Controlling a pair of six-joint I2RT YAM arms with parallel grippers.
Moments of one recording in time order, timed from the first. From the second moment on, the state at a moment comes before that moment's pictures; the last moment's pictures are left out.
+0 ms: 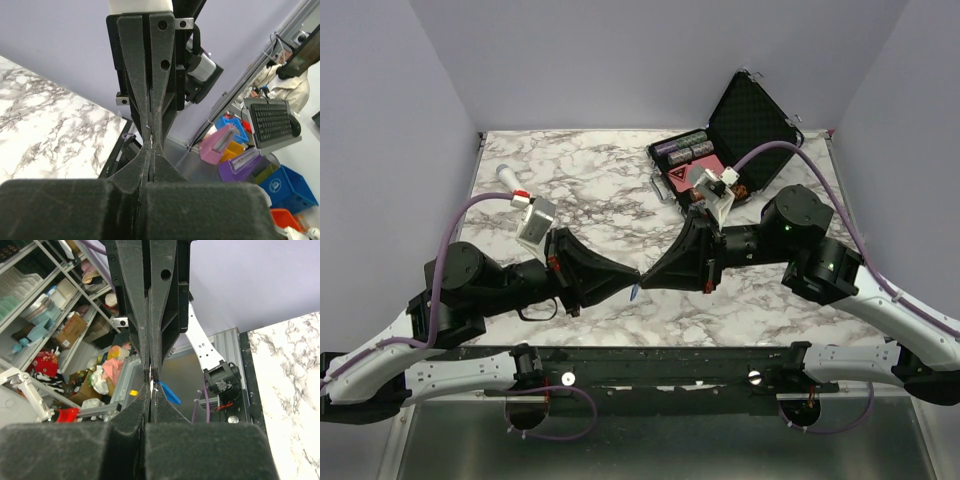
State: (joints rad) left arm -1.22 0.70 1.19 -0.29 0.12 -0.54; right arm 1.06 1.09 1.35 -0.15 -0.61 0.56
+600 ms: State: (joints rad) left arm -1.22 0.73 1.21 -0.42 0.21 -0.51; right arm 1.06 1.05 1.26 -0.18 -0.66 0.56
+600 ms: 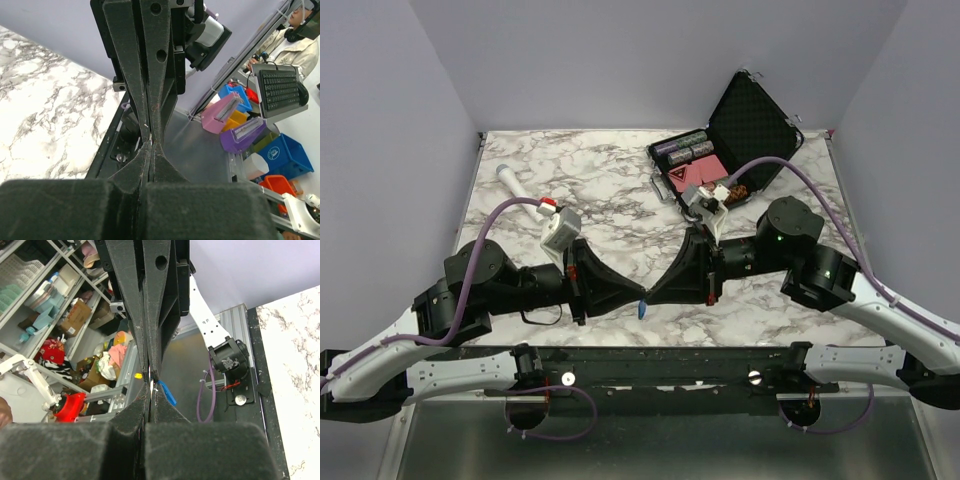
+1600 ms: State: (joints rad) left arm -1.23 0.54 1.17 -0.31 -0.11 -0.52; right arm 1.06 1.06 1.22 0.02 -0.52 0.63
